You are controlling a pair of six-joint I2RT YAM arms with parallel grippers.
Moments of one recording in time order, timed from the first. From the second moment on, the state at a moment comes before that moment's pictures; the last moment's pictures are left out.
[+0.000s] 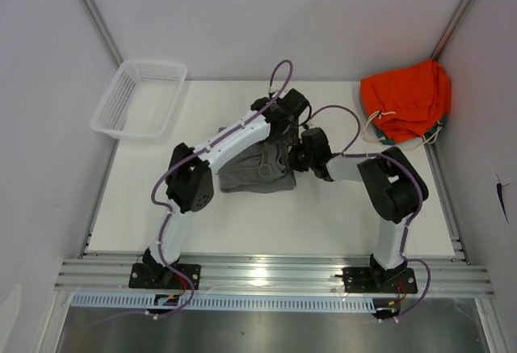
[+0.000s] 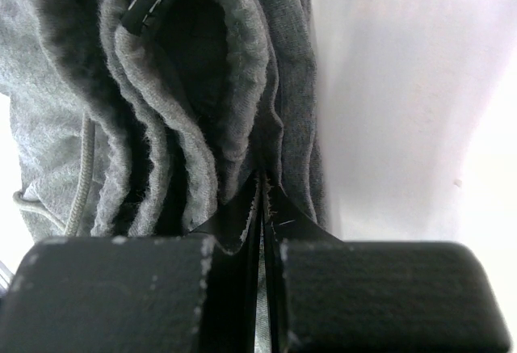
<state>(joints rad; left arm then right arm) -0.78 2.20 2.11 -1.04 -0.40 -0.67 0.51 1.91 0.97 0.27 -0.15 0.71</state>
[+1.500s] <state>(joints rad) -0.60 1.51 1.04 -0.27 -0.11 -0.71 0.49 1.72 0.93 0.15 -0.35 0.66</state>
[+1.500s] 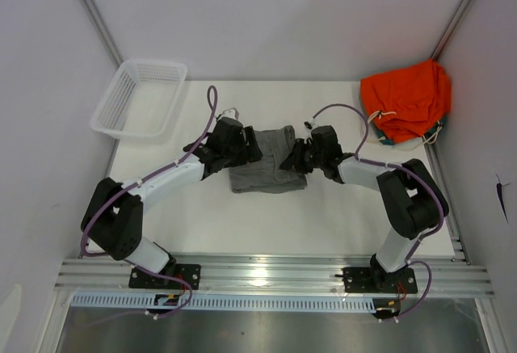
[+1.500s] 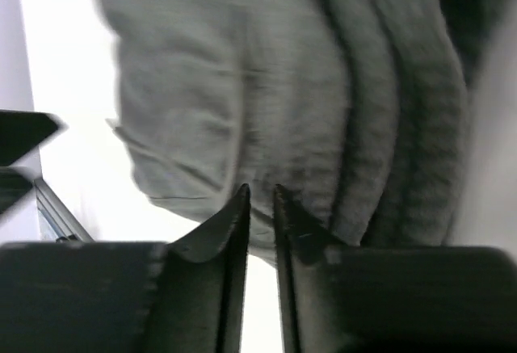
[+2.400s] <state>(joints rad) -0.50 1.52 1.04 -0.21 -0.07 -0.70 0.43 1.83 1.07 0.34 -0.40 0.83</state>
